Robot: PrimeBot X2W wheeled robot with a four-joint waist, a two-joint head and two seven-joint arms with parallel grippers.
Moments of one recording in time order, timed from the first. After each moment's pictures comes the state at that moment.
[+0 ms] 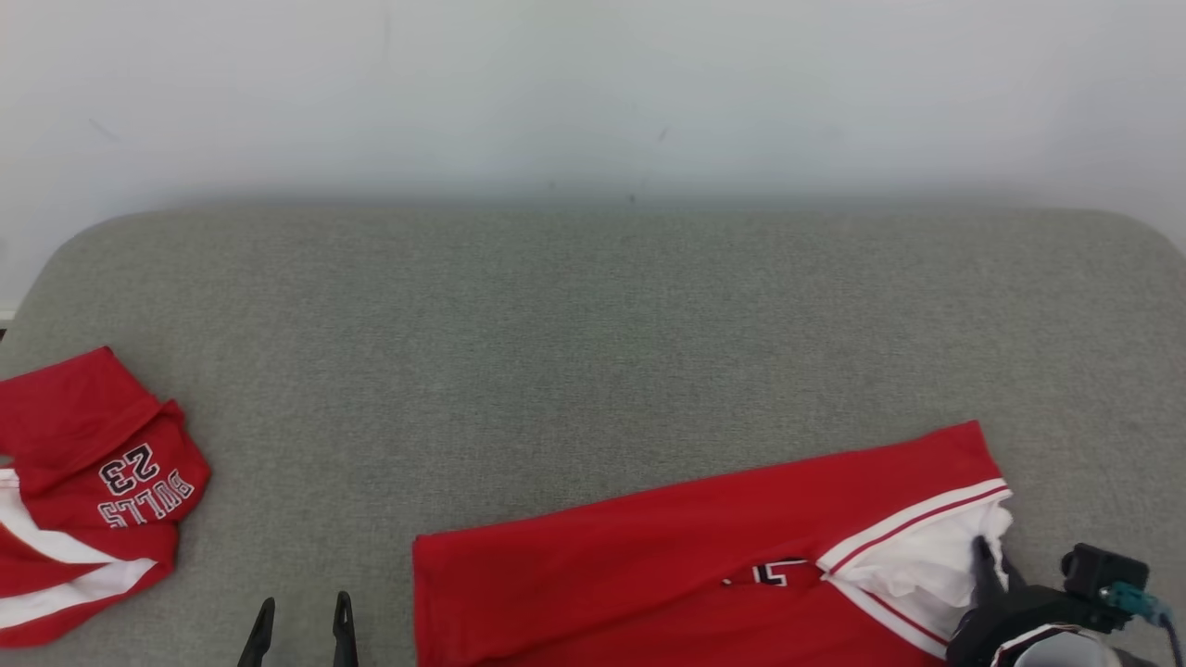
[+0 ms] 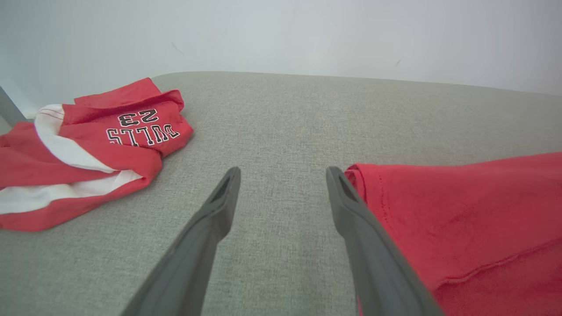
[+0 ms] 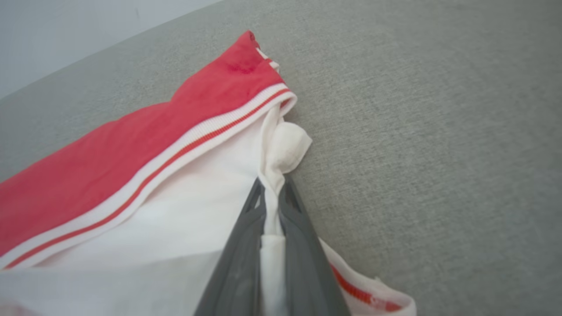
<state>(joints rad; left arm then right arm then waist) 0.06 0.05 0.01 0.27 -0.11 -0.04 -0.26 -0.34 -0.23 -0.01 1.02 0.47 0.13 -0.26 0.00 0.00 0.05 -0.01</state>
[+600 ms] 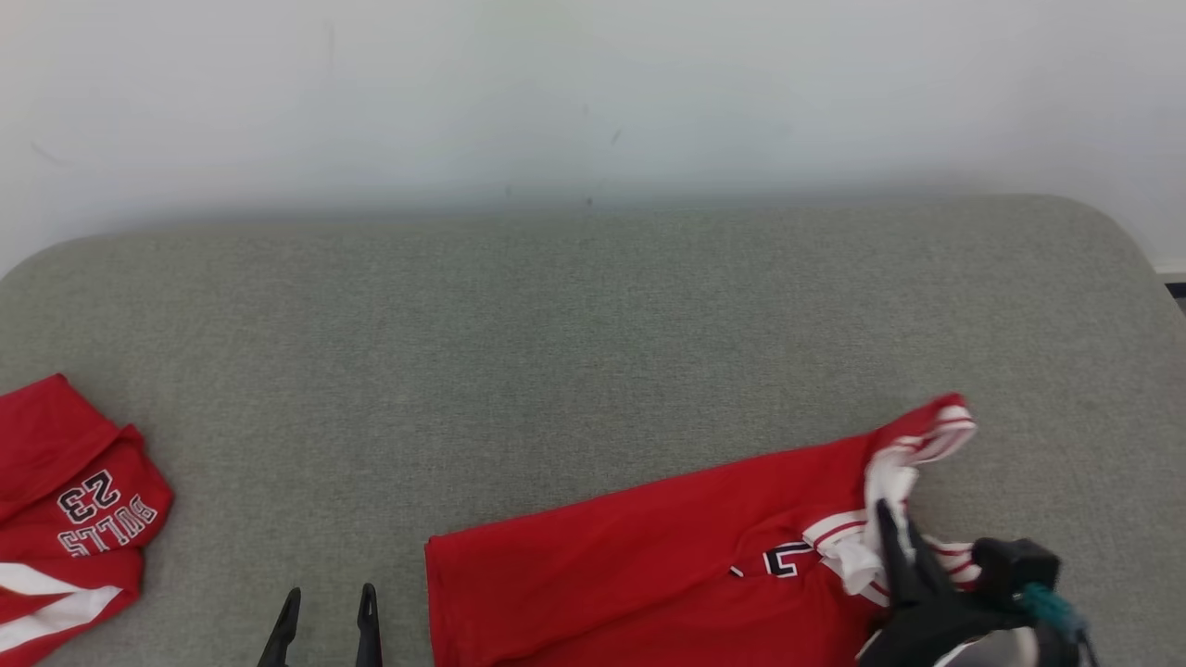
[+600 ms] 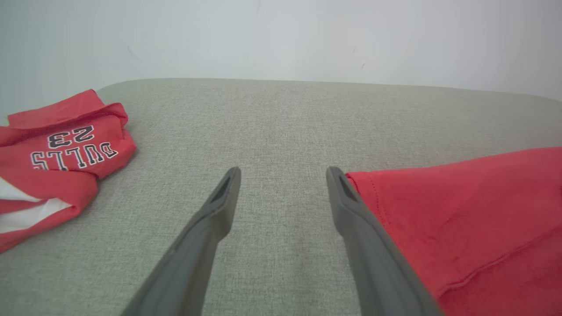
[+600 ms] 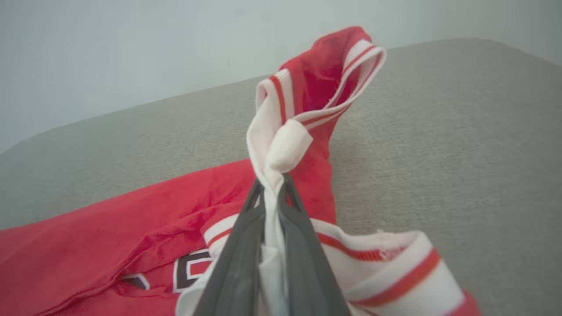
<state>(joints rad) 0.04 0.05 -0.03 0.28 -0.12 -0.04 -0.26 -0.20 -0.16 0.09 0.61 0.36 0.13 -0.26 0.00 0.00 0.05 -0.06</state>
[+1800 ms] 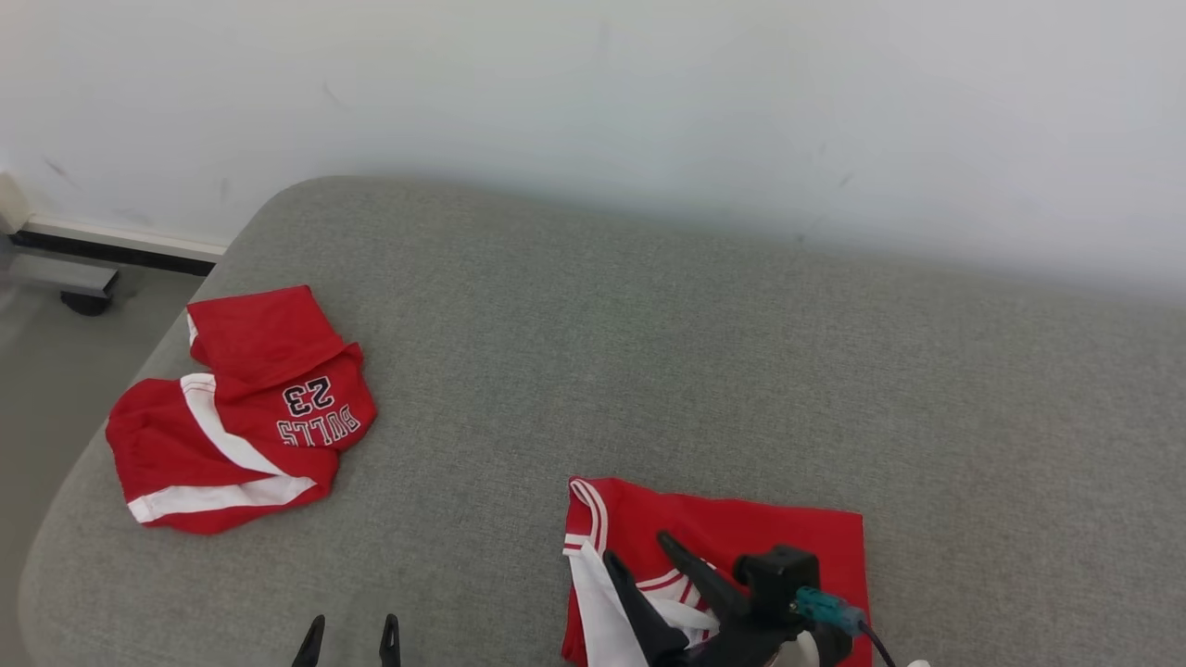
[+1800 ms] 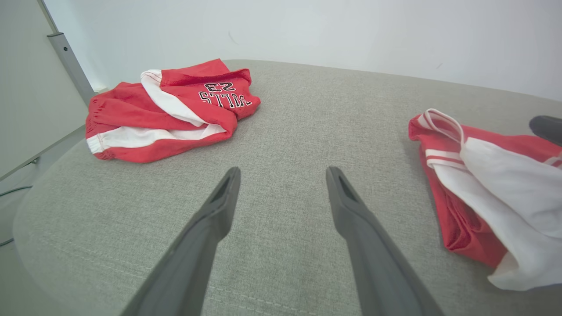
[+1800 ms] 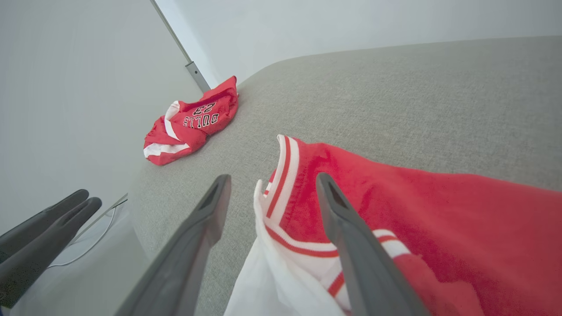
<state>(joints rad) 0.07 0.05 -0.06 0.30 -0.11 -0.06 -0.26 -0.30 -0.06 0.64 0.66 0.57 0.13 -0.25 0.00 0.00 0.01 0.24</state>
